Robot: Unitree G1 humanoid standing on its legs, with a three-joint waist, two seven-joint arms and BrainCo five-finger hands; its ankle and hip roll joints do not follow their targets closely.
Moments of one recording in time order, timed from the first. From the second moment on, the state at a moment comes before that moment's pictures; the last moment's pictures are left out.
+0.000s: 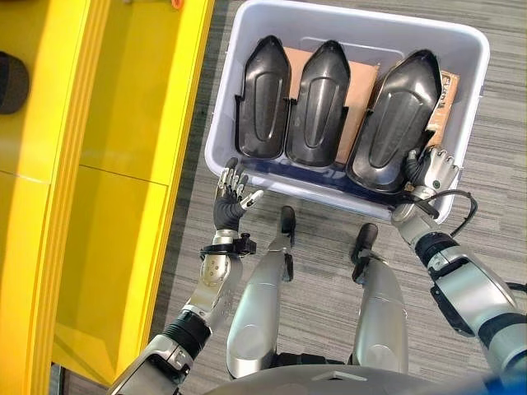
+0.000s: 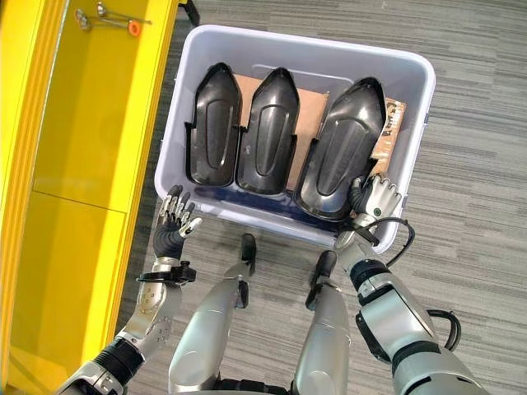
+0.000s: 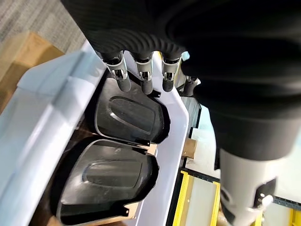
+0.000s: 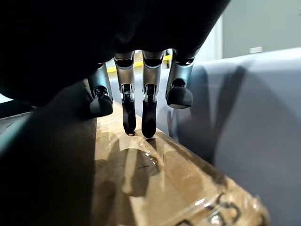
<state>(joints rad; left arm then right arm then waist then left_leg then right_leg) -0.18 0.32 -0.49 0.34 -0.66 -0.66 0.27 -0.71 -0.40 0.48 1.08 -0.11 0.08 -1.02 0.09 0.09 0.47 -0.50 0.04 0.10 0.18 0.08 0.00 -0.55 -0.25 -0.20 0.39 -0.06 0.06</state>
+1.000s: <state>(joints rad) 0.10 0.29 -0.29 0.21 -0.63 -0.48 0.33 -0.27 -0.44 0.39 0.36 -0.14 0.03 -0.71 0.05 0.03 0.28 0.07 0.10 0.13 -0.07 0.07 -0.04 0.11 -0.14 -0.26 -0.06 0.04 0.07</state>
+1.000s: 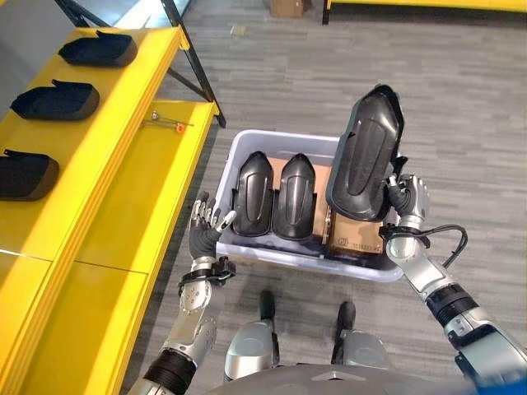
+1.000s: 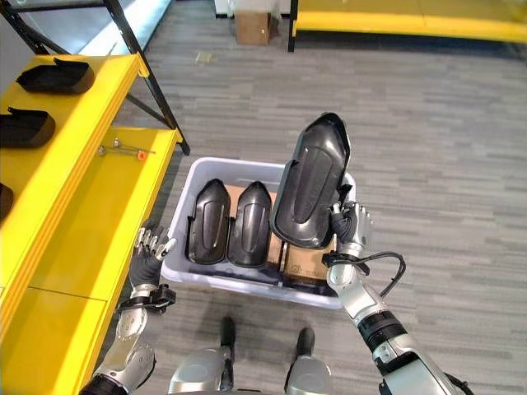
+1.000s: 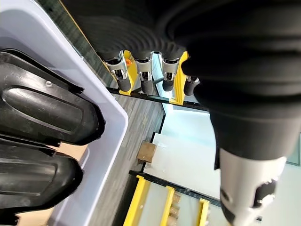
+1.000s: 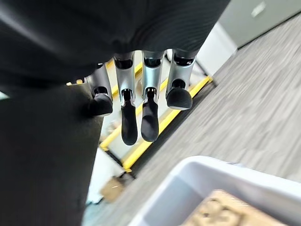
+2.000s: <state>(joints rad) 0.05 0.30 -0.26 0.13 -0.58 -0.31 0.17 -0.05 -0.45 0.38 0.11 0.08 -0.09 -0.22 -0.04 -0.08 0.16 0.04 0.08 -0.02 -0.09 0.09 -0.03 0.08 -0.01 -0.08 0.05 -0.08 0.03</state>
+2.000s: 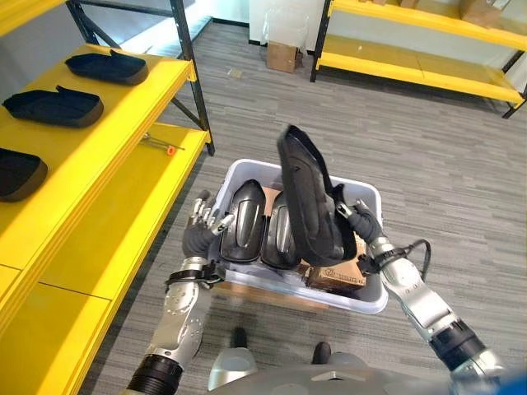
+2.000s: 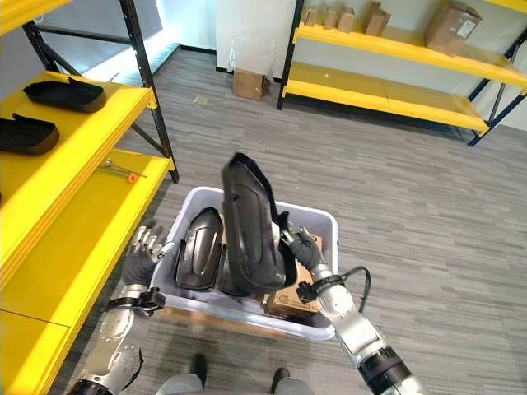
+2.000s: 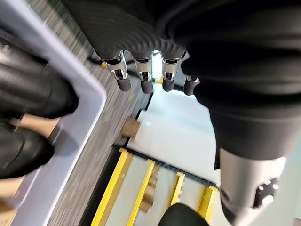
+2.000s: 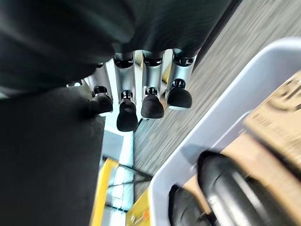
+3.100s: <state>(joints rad) 0.12 0.28 -0.33 0.17 -0.57 -0.29 0.13 -0.03 -0.54 0.37 0.09 0.02 -0.15 -0.17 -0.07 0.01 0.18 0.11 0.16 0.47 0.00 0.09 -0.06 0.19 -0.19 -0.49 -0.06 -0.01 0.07</state>
